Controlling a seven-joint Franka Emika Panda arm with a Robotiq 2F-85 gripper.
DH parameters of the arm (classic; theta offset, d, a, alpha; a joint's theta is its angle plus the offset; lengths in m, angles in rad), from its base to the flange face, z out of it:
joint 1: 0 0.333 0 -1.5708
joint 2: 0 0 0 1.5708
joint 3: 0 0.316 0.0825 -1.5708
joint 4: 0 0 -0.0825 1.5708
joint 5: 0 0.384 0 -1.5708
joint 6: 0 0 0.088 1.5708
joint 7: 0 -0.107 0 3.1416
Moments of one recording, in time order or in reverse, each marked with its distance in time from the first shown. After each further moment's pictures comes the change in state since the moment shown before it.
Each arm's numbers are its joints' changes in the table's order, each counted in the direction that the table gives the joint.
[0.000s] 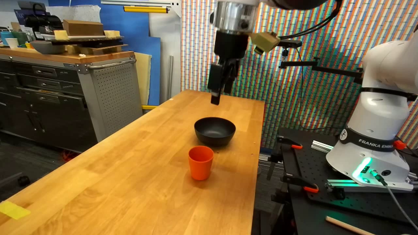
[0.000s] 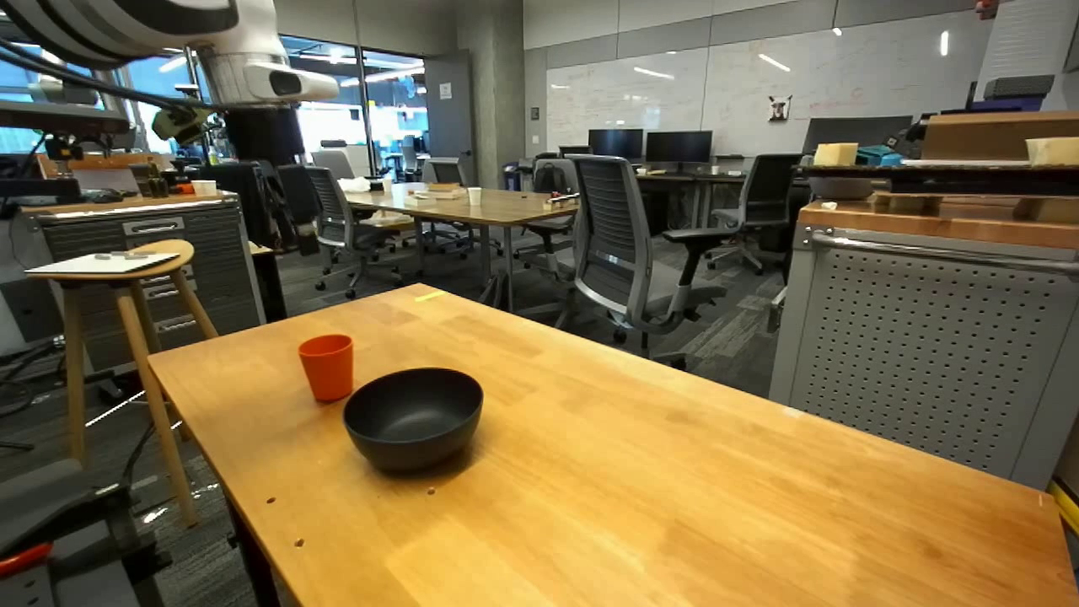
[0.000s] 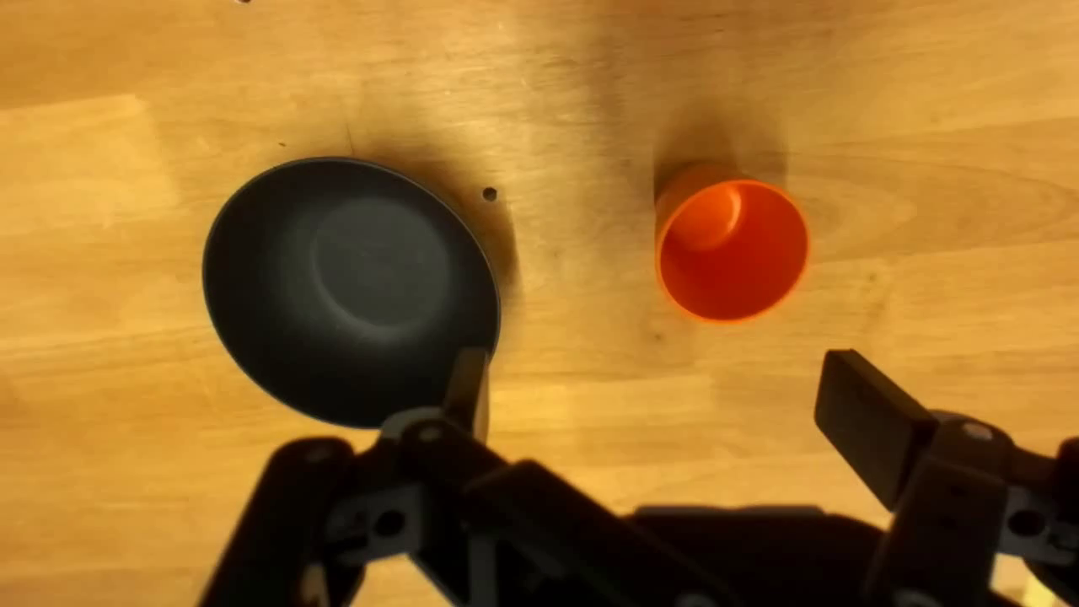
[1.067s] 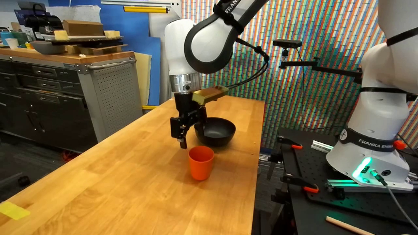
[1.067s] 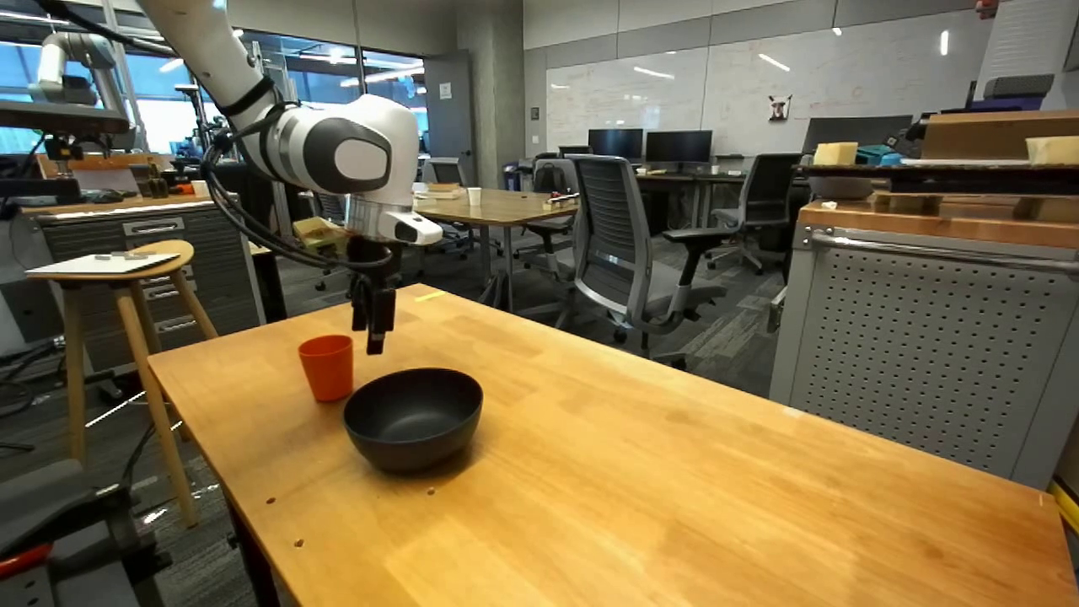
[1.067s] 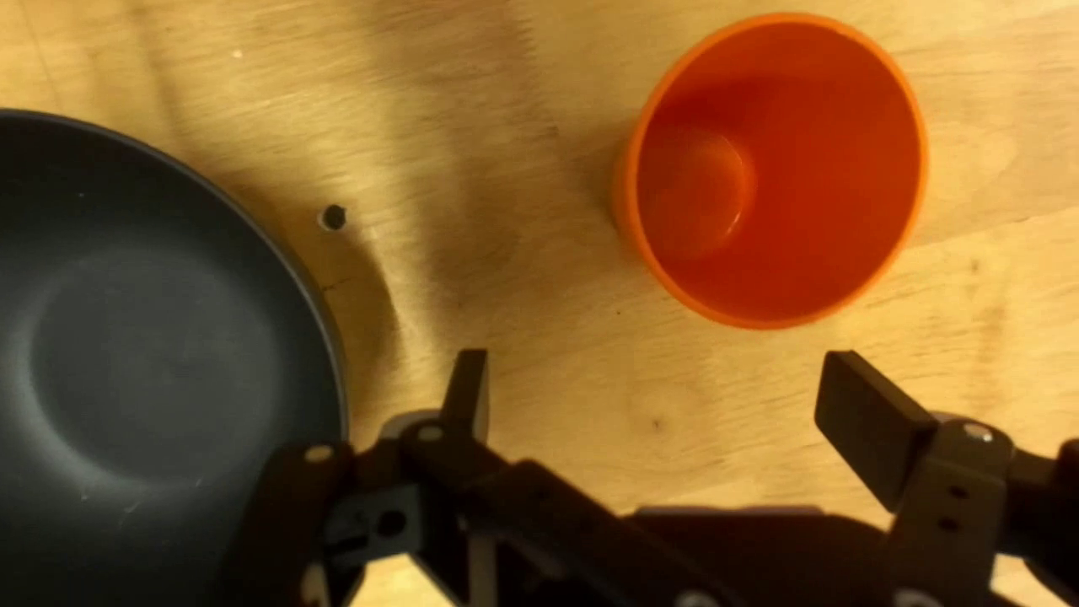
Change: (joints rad) arm 0.047 0.616 -0.137 -0.376 0.145 -0.019 0.080
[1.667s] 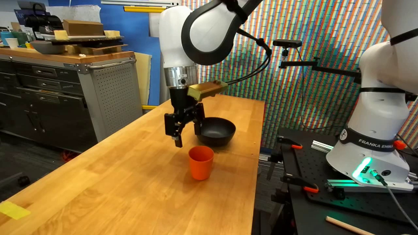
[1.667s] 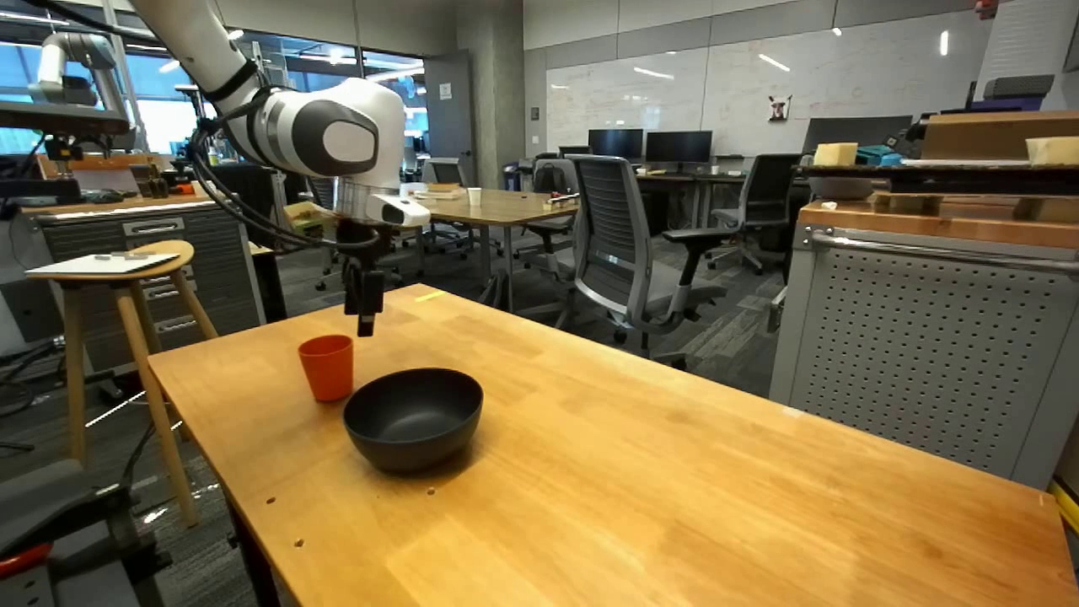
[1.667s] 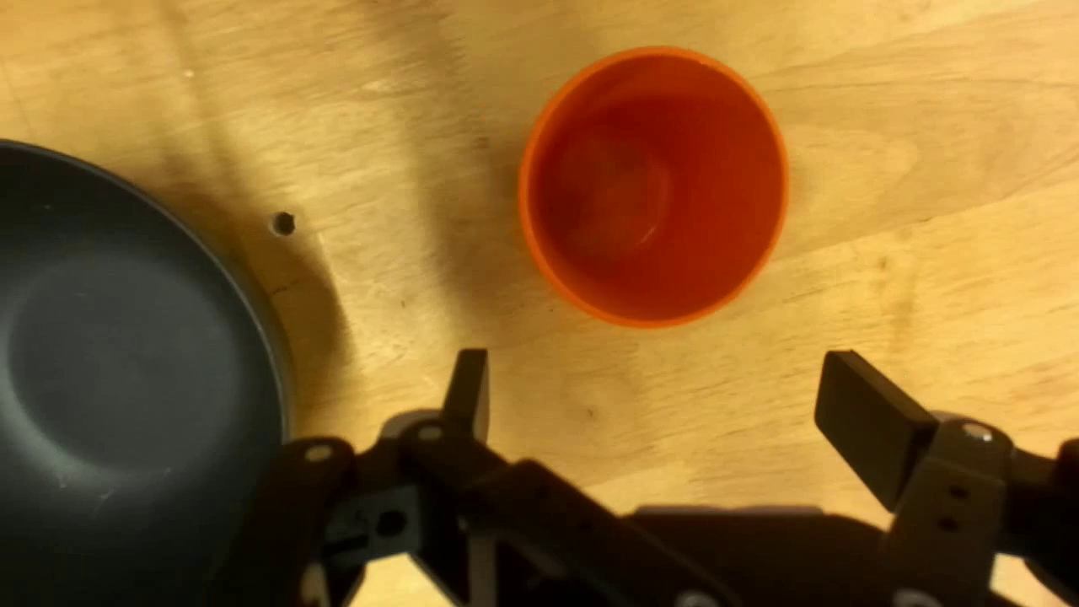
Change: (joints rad) arm 0.064 -0.031 -0.023 -0.013 0.012 0.023 -0.049
